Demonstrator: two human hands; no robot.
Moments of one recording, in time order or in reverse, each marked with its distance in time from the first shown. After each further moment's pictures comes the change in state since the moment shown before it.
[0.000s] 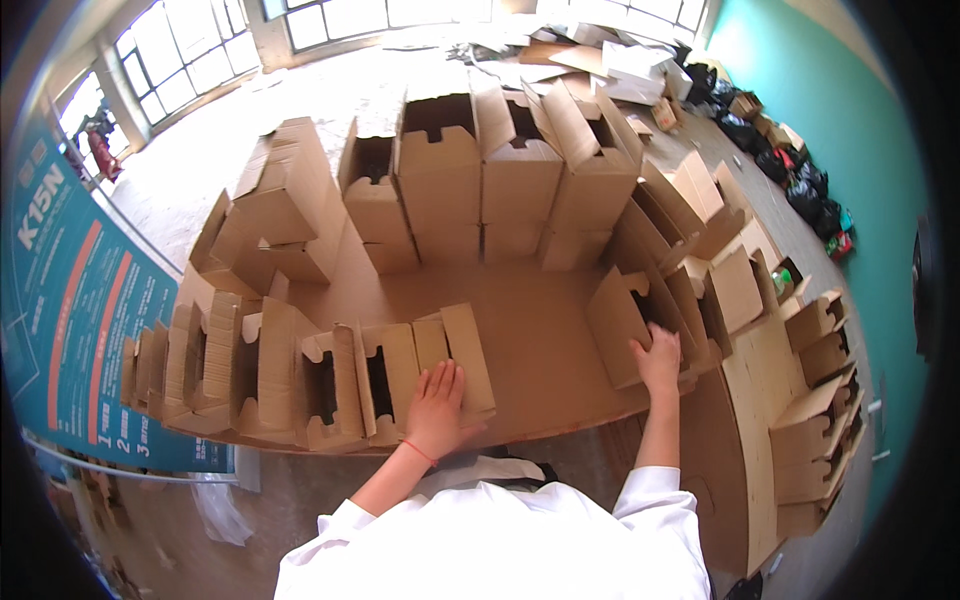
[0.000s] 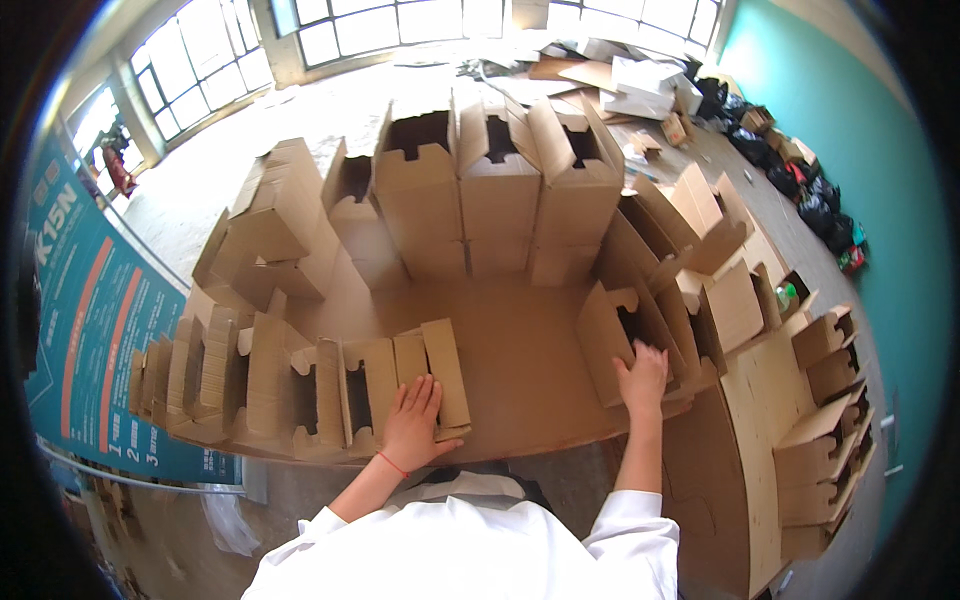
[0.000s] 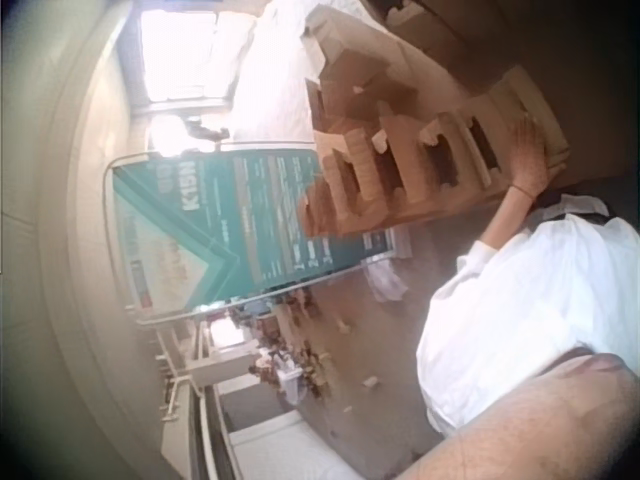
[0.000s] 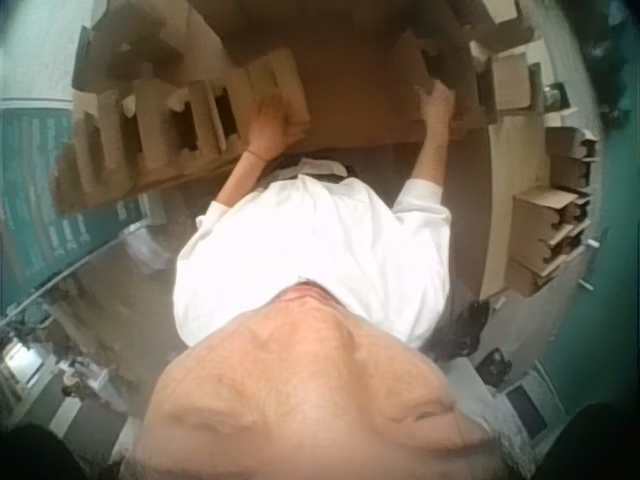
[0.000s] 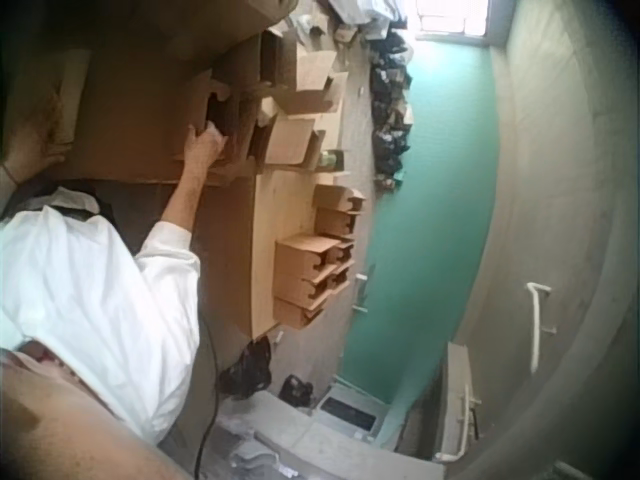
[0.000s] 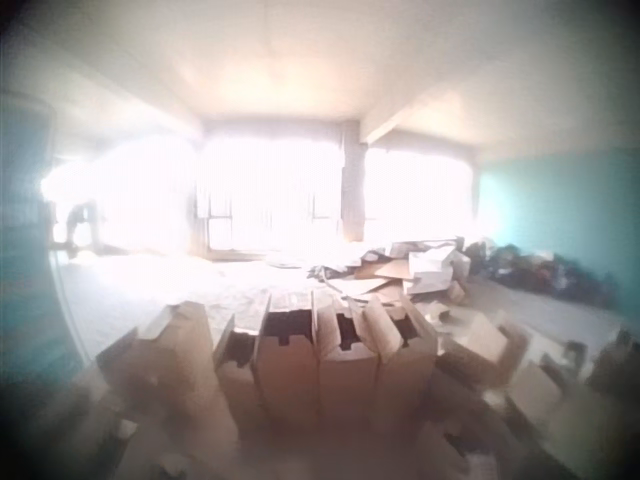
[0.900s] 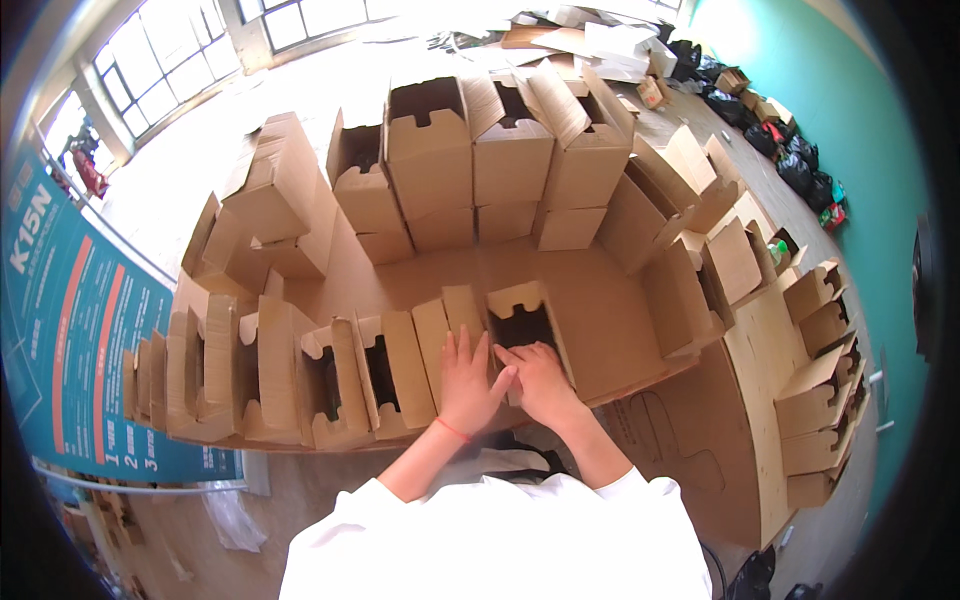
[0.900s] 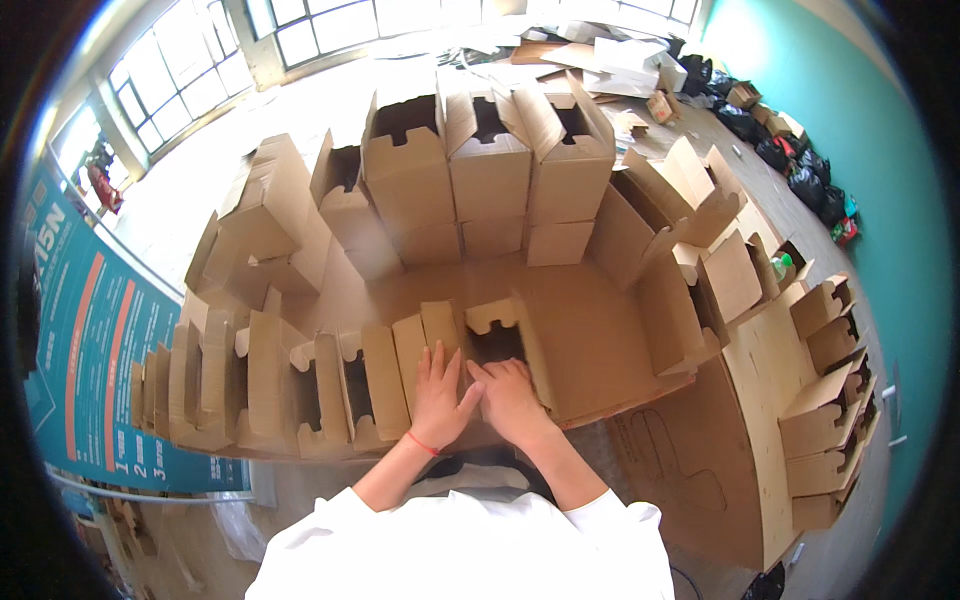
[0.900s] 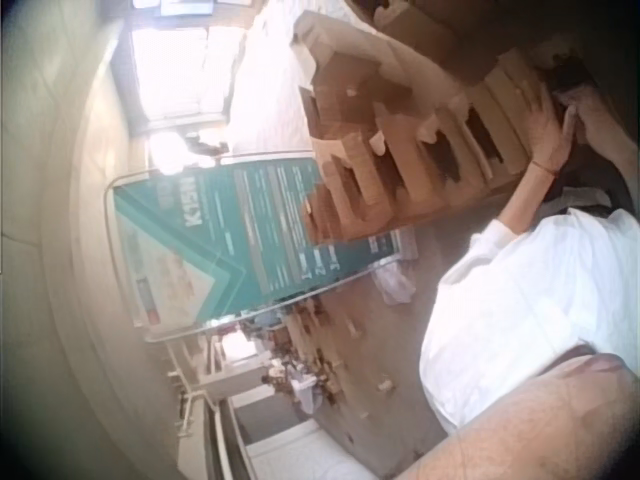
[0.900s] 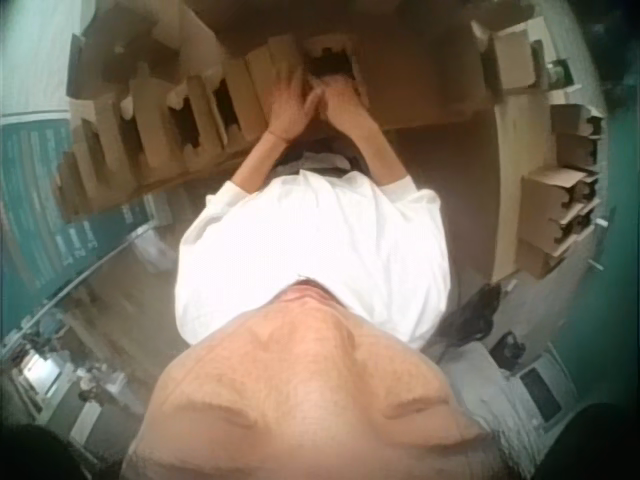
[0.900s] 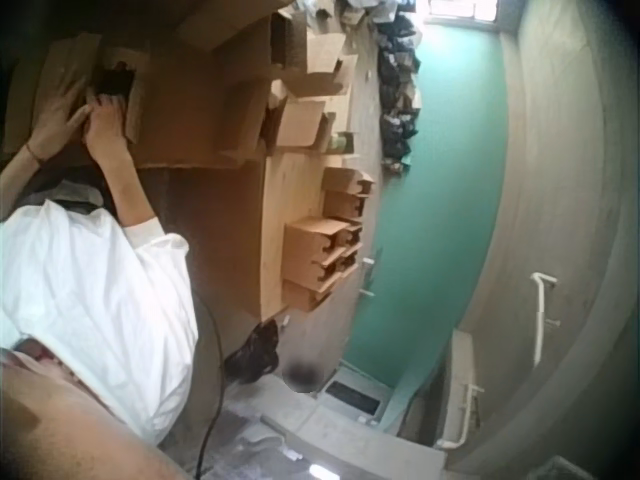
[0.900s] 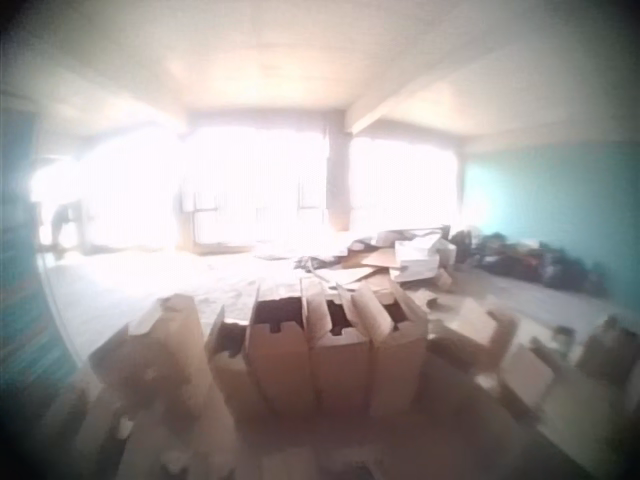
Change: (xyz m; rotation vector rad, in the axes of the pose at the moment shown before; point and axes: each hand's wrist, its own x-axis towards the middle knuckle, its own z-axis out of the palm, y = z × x) left_hand 0.030 0.034 -0.019 -0.516 0.230 -0.146; right_hand -0.093 -0.167 0.030 0.291 -0.251 -0.669
